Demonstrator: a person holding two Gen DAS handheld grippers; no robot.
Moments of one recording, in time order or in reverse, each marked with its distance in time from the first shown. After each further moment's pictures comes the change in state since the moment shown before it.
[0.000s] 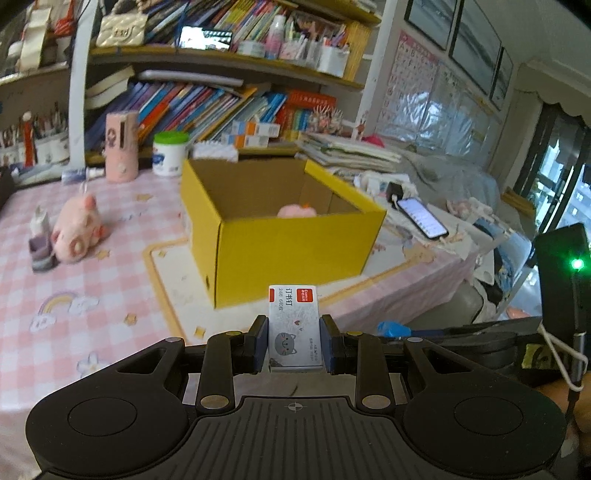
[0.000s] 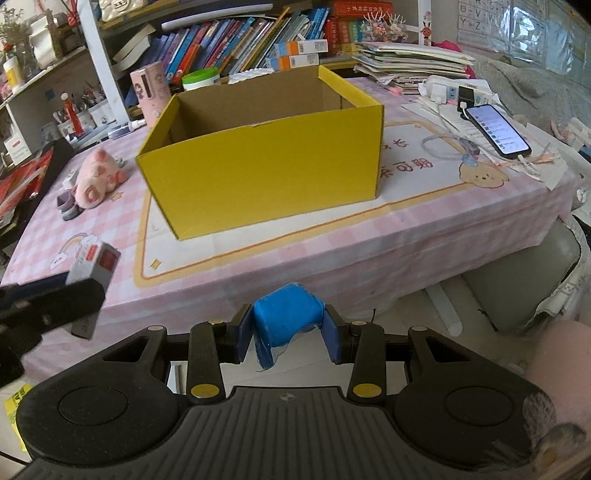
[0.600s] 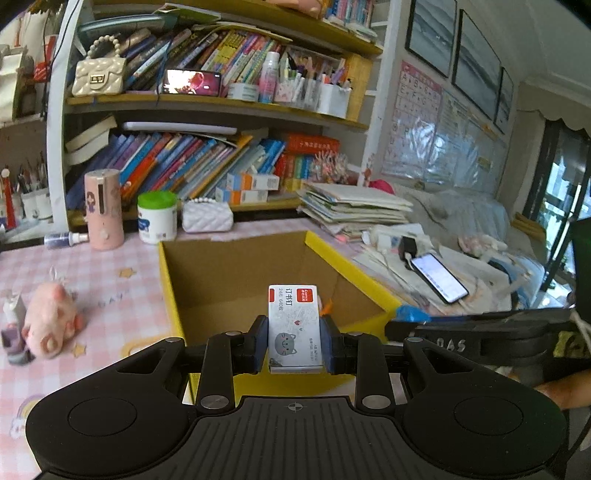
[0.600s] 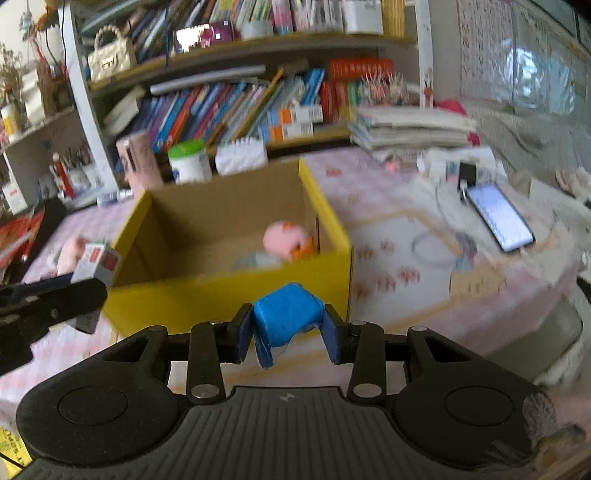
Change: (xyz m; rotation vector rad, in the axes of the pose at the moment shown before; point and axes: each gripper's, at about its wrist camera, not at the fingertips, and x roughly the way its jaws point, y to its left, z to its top) left arm 0.068 -0.013 0.081 0.025 -0.121 0.043; right arm 0.018 -0.050 0.110 -0.037 -0.192 0.036
